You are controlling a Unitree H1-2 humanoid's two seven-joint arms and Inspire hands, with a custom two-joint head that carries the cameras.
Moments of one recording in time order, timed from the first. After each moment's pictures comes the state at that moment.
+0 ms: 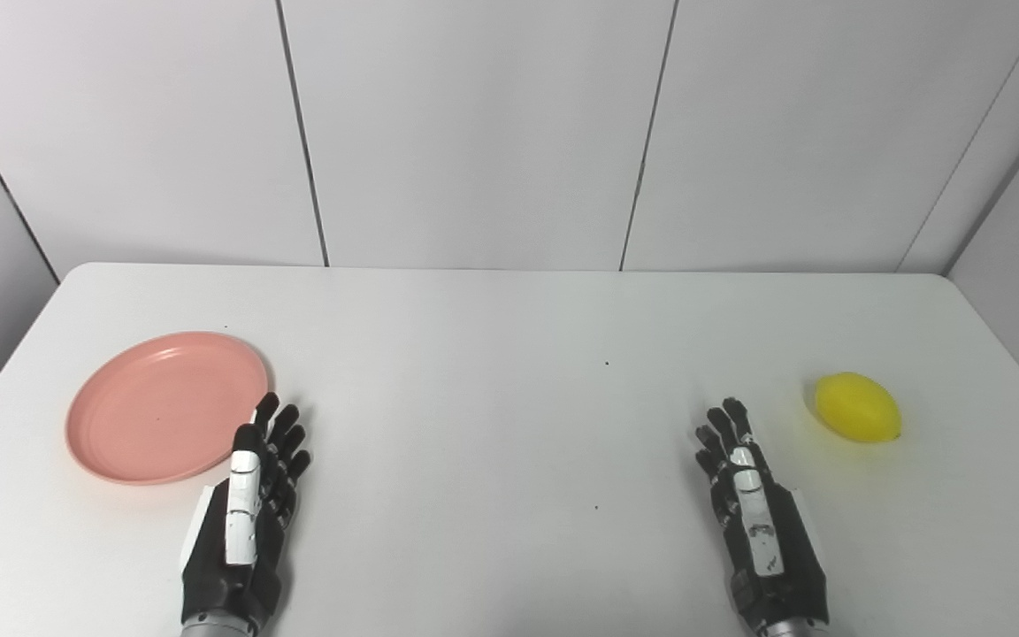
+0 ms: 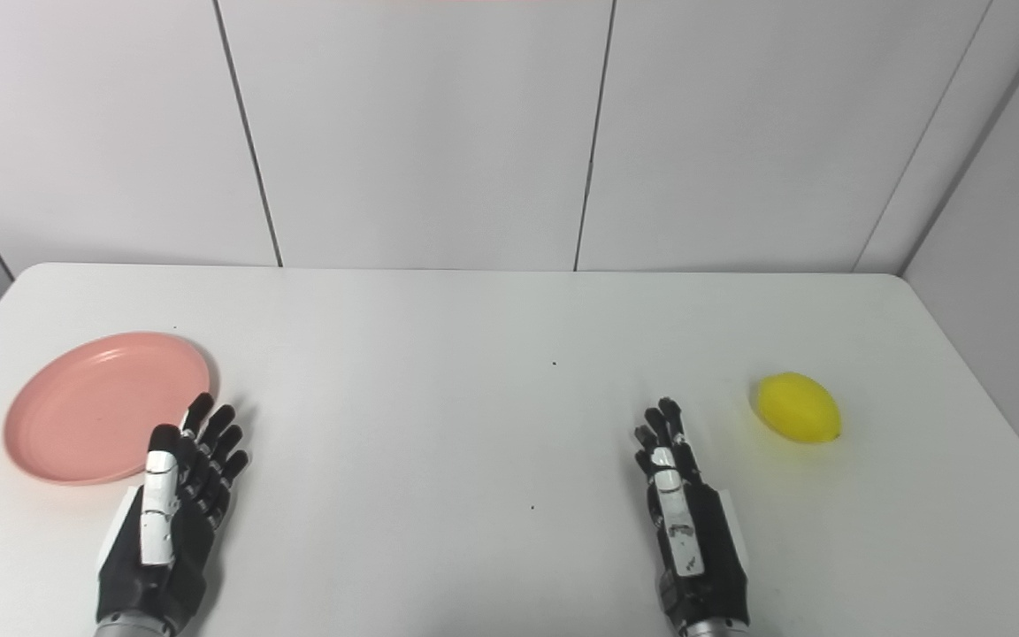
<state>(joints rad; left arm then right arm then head) 0.13 0.01 0.04 -0.37 -0.21 0.27 -0.01 0.11 -0.01 0.00 -0.16 0.18 -0.02 0.07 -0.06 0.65</state>
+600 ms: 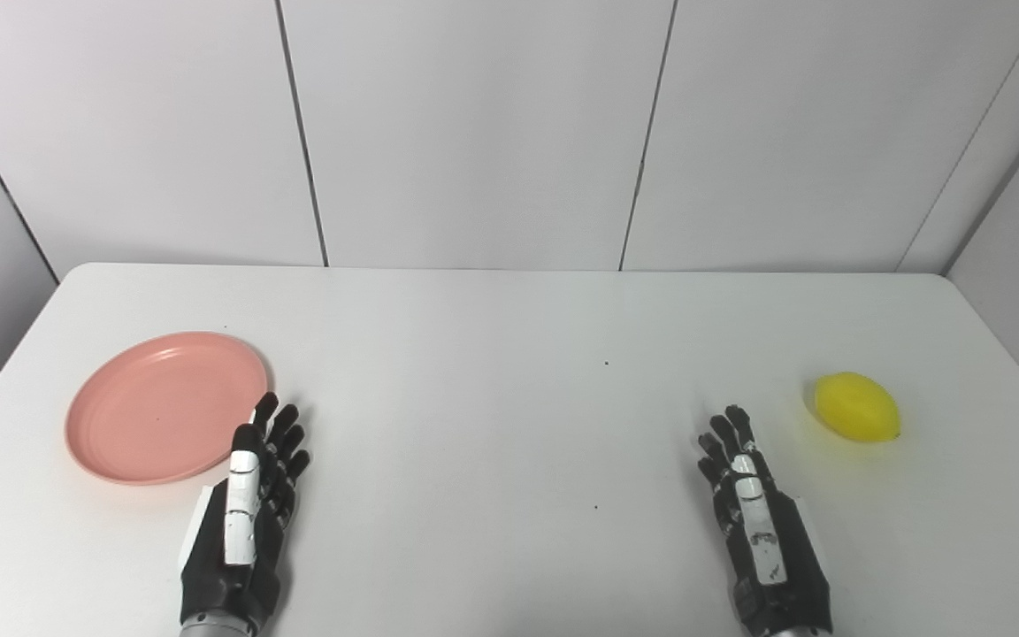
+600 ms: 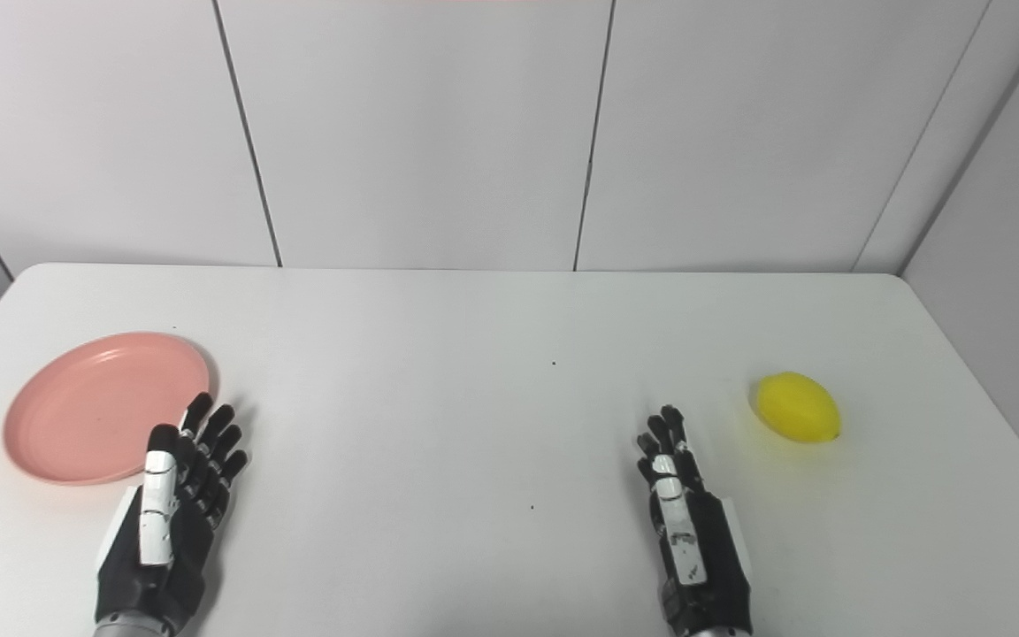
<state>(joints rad) 0.13 0.01 0.04 -0.37 -0.21 0.27 -0.01 0.12 0.00 0.00 -0.17 0.18 -0.01 0.06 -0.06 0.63</state>
